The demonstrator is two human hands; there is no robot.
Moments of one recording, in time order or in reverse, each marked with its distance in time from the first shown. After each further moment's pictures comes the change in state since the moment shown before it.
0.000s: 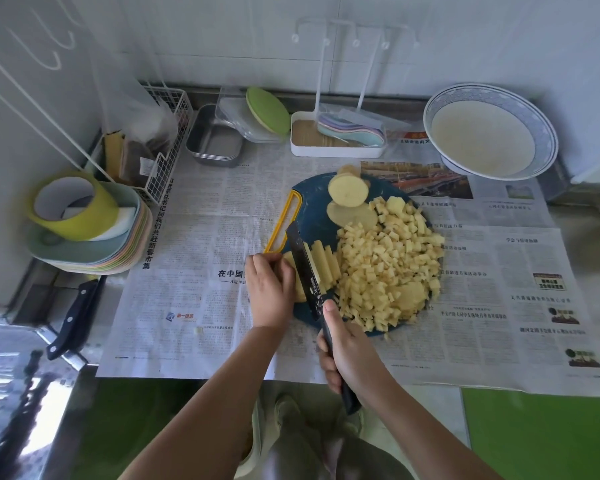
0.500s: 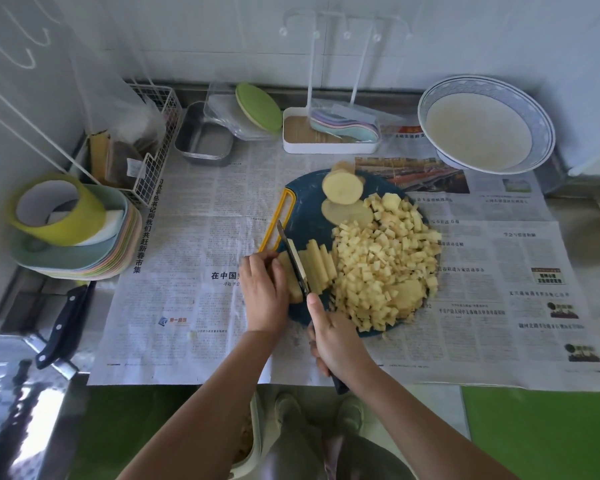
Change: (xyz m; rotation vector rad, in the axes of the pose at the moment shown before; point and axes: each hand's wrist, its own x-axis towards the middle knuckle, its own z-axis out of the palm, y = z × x) left_hand -0.001 -0.003 0.000 -0.002 -0.026 0.003; right_hand 0.037 0.013 0.009 -0.324 0.115 -0.143
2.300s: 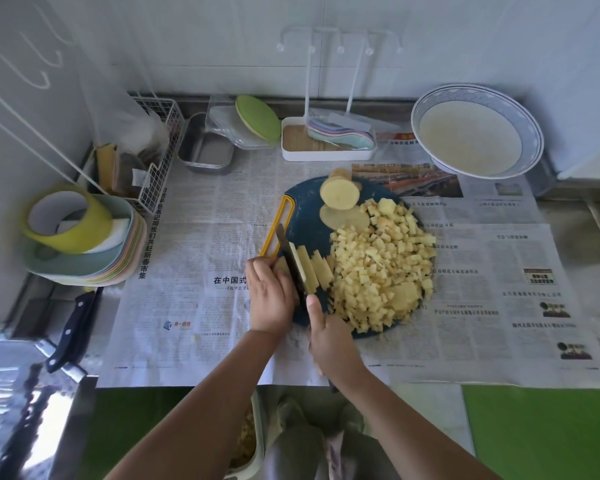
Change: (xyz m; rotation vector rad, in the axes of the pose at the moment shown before) left_hand 0.000 0.008 0.002 -0.018 -0.036 0.052; right_hand 0.003 0.005 0.006 -0.072 0.067 -0.071
